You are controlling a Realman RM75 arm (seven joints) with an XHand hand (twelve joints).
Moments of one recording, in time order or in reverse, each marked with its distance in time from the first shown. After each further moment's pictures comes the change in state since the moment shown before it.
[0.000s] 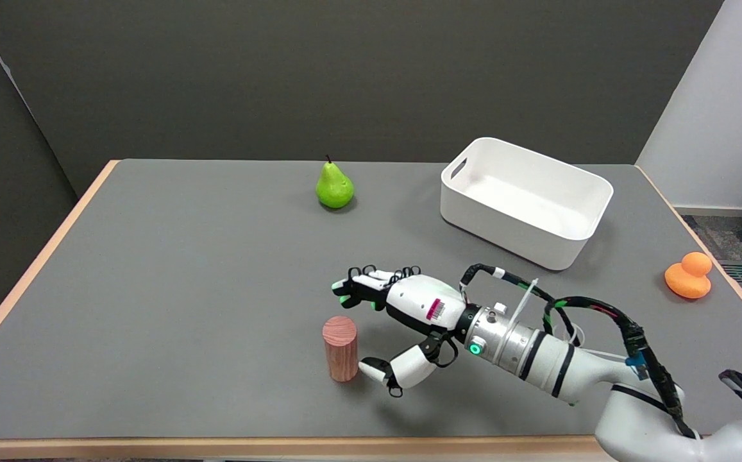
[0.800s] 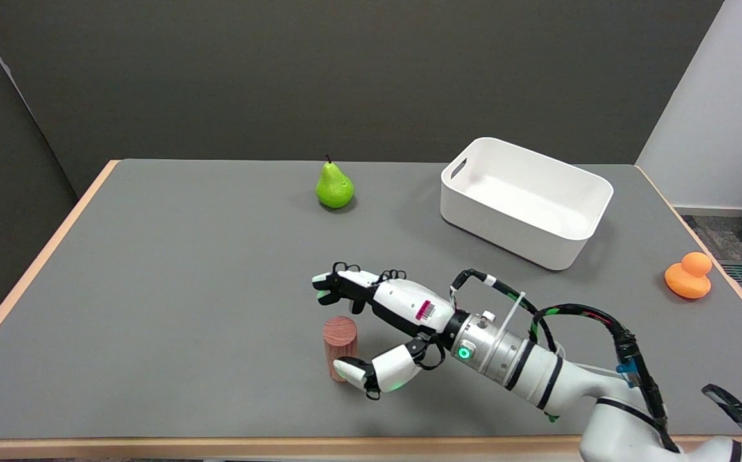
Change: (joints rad) arm 0.001 -0.072 -0.030 -0.020 0.083 0.068 0.034
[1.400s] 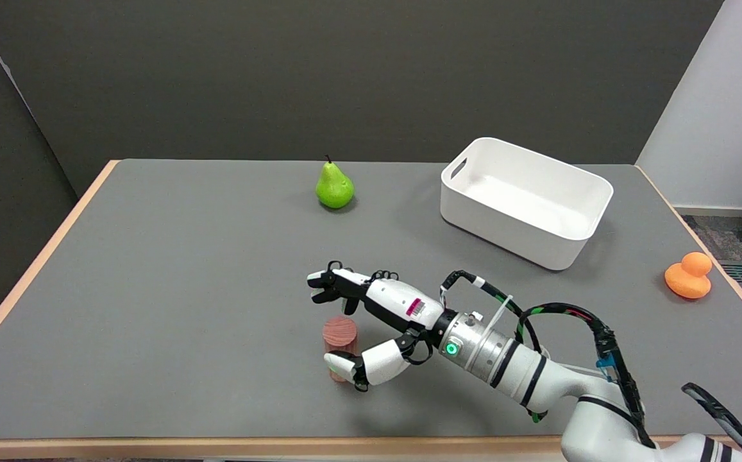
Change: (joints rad) arm 0.053 -0.050 -0.033 -0.074 0.049 0.000 0.005
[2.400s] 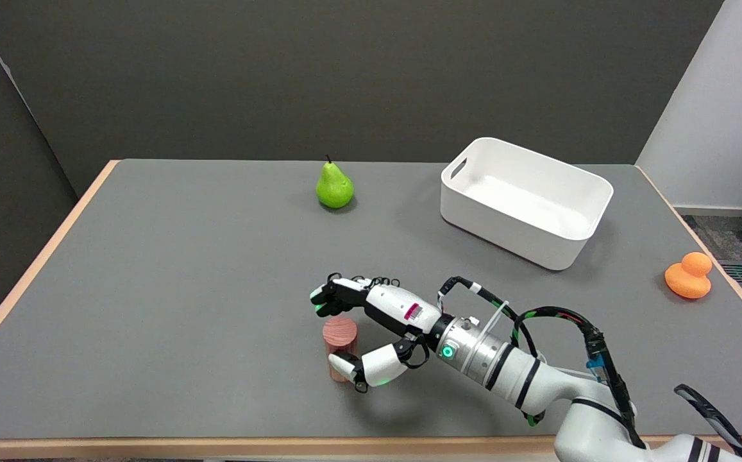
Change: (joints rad) arm 0.017 -0.022 -0.012 -0.059 0.010 0.000 -0.003
